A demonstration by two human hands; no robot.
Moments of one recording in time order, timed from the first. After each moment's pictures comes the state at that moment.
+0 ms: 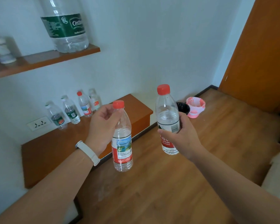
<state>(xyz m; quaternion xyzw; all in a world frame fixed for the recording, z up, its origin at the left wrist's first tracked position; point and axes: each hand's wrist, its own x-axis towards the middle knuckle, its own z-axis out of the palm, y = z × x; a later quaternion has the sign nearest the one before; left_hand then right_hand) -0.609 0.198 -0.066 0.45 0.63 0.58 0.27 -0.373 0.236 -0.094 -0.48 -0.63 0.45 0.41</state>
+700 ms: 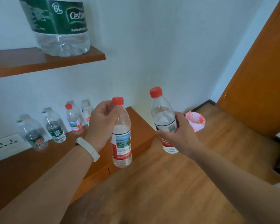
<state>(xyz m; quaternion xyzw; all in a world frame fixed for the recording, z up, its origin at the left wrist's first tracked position) -0.732 0.405 -0.087 0.41 0.59 0.63 0.28 -0.493 0.446 -0.087 -0.51 -0.69 0.39 0.34</state>
